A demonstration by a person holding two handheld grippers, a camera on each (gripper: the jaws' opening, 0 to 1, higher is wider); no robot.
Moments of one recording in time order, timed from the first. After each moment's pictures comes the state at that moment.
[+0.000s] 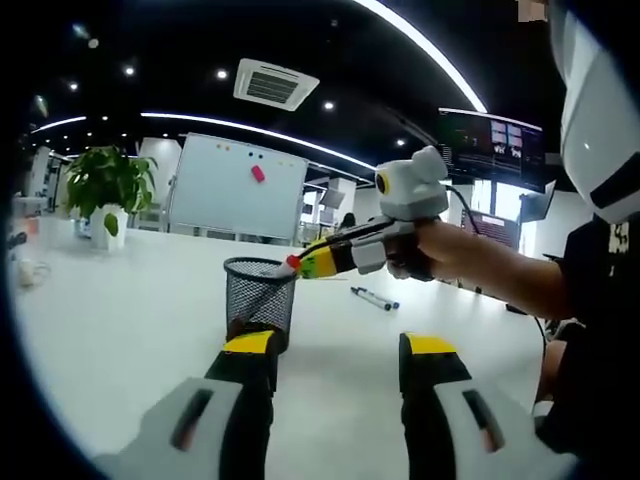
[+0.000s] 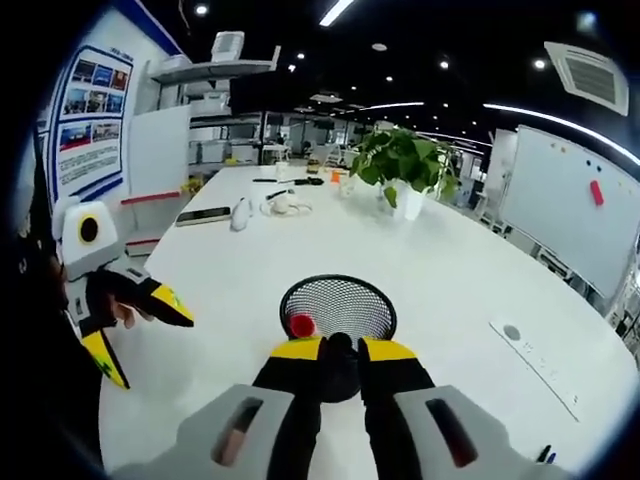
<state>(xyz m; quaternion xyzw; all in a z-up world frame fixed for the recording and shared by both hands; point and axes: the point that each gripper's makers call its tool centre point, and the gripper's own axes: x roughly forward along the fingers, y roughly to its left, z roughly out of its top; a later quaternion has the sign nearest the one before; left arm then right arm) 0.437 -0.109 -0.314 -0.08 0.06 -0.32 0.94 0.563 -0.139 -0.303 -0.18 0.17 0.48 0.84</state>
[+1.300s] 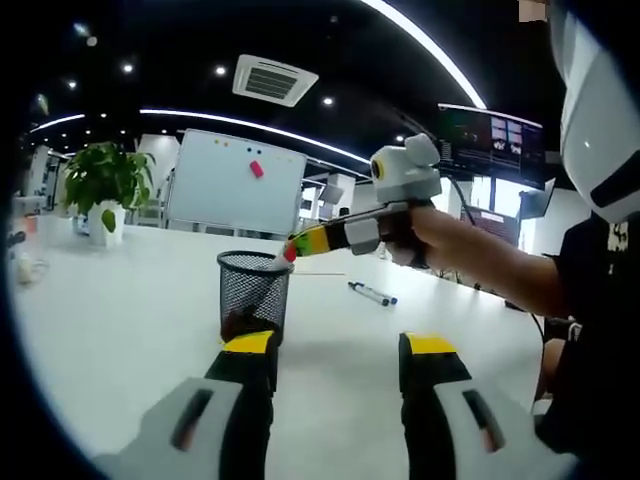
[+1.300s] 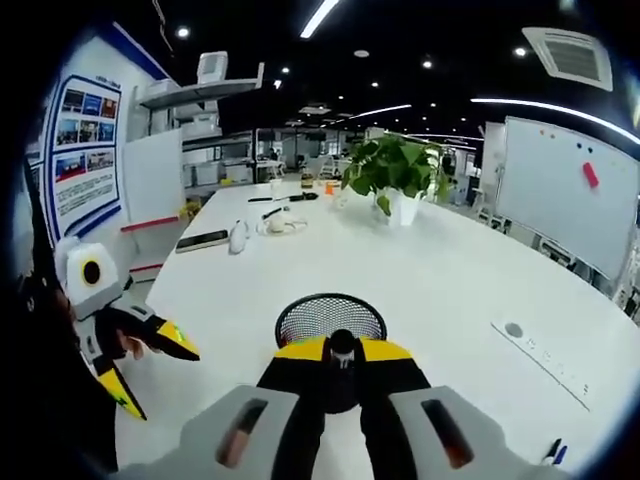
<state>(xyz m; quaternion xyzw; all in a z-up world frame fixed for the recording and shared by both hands) 0.437 -0.115 -0.319 -0.07 0.07 -0.33 0.94 0.567 -0.142 -0.285 -0.13 0.17 0.48 0.85</state>
